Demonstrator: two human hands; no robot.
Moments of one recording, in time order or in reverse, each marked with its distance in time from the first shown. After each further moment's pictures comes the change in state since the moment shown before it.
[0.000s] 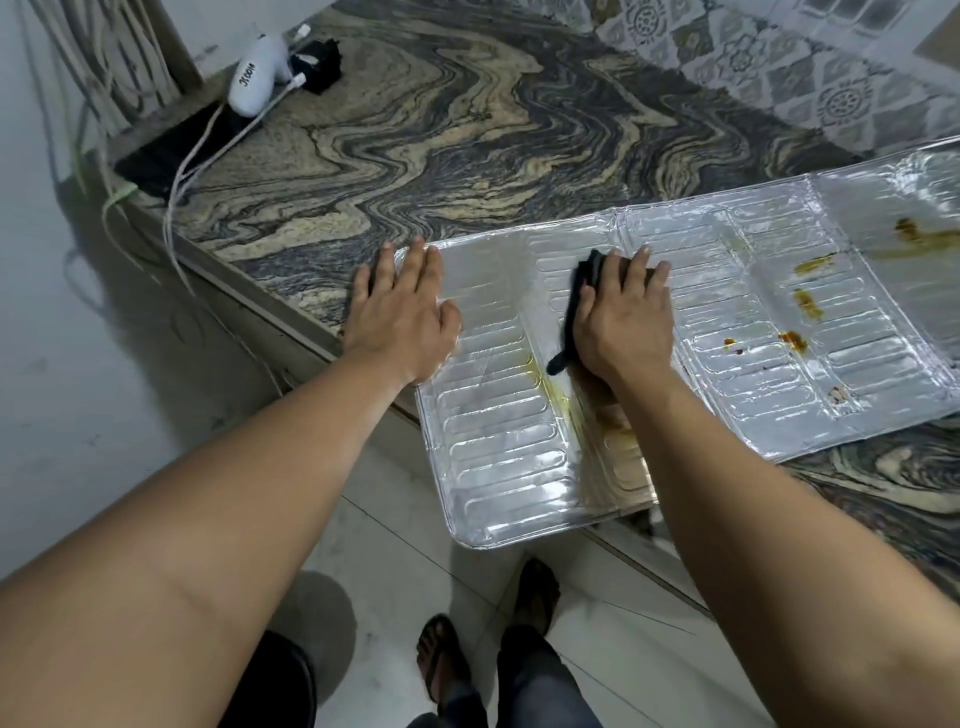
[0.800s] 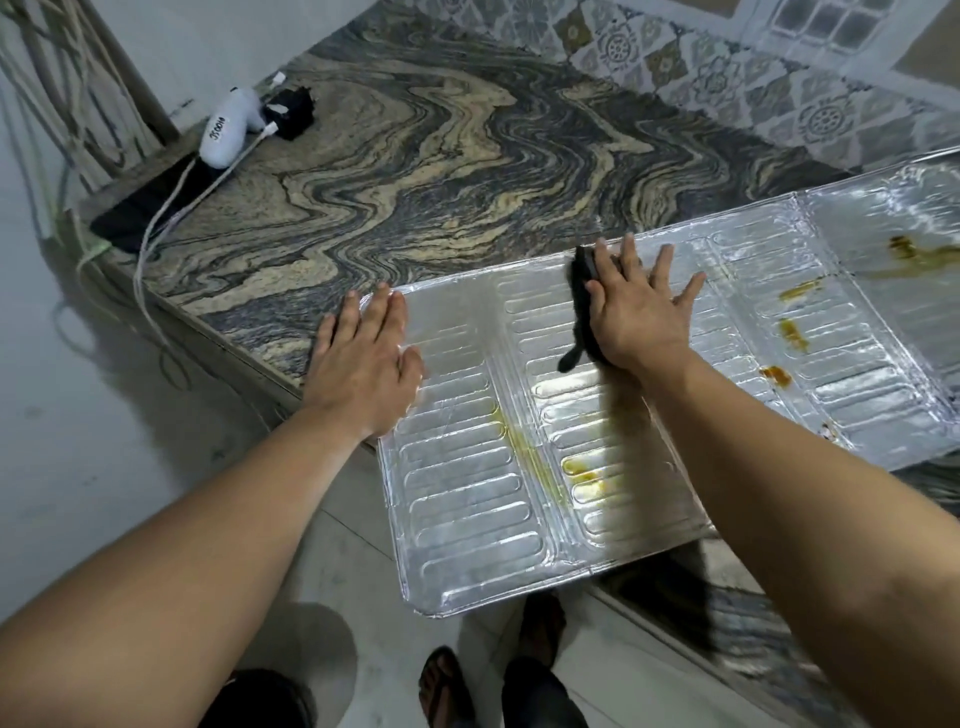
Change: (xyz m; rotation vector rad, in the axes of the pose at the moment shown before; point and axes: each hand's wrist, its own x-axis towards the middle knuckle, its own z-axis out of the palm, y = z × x) left_hand 0.000 -0.002 0.000 0.021 -0.009 -0.014; right_hand 0.069 0.047 -0.012 -0.029 -0.088 -0.082
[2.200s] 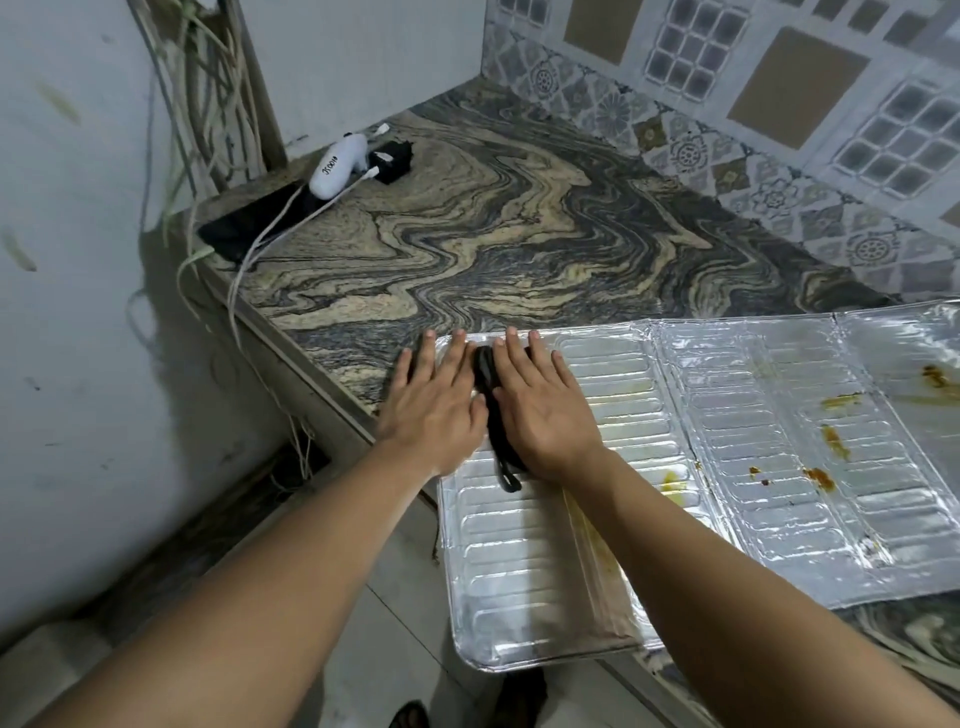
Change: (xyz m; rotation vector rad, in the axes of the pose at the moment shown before) left_hand -0.003 0.001 -0.002 -0.029 -0.014 0.006; right_hand -0.053 -0.135 0.018 0.037 -0.020 -0.582
